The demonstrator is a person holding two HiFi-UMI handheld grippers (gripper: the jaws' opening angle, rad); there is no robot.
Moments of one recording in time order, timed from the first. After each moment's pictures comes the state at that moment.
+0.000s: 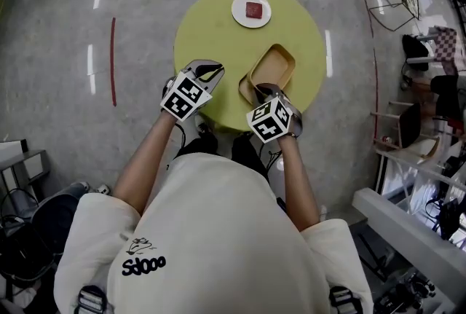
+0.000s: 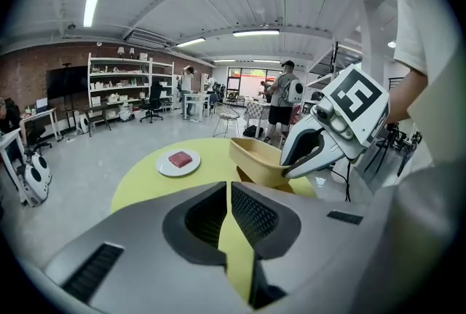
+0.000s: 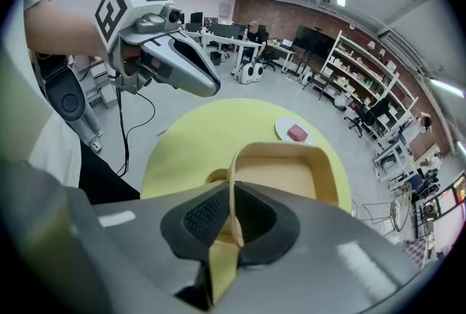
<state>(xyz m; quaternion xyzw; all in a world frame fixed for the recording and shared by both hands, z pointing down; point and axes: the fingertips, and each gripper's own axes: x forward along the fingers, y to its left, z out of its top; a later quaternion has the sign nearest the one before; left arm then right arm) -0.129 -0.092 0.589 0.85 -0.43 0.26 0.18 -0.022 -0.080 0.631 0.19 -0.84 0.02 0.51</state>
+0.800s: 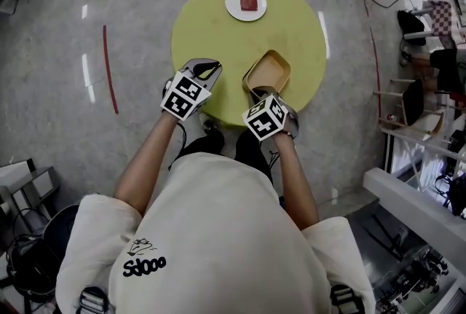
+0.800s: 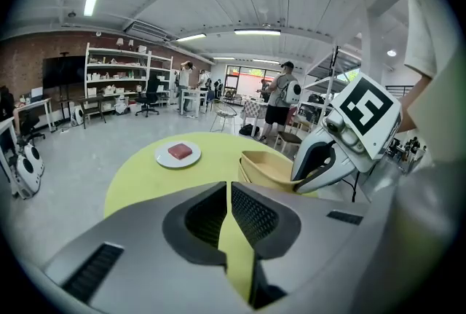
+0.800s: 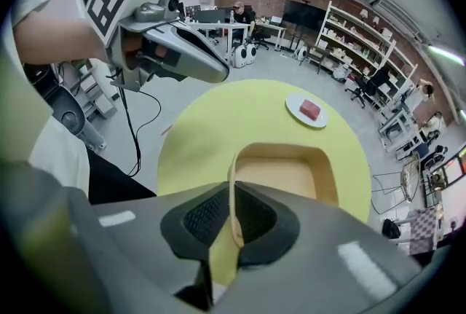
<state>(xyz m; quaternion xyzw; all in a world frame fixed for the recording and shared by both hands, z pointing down) -0.132 -0.097 0.610 0.85 -0.41 0.25 0.21 -0.022 -0.050 0.662 0.21 -0.81 0.11 0.54</state>
